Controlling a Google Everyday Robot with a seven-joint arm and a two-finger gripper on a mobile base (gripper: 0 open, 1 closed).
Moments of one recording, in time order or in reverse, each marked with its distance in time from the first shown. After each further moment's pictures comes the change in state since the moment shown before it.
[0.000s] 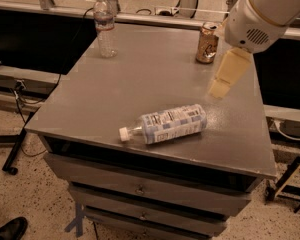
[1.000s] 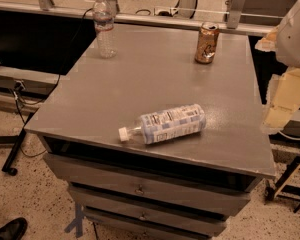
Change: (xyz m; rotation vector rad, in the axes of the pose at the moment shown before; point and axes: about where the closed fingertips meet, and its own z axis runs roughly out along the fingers) arm 0.071 0.052 -0.053 -0.001 0.180 -0.032
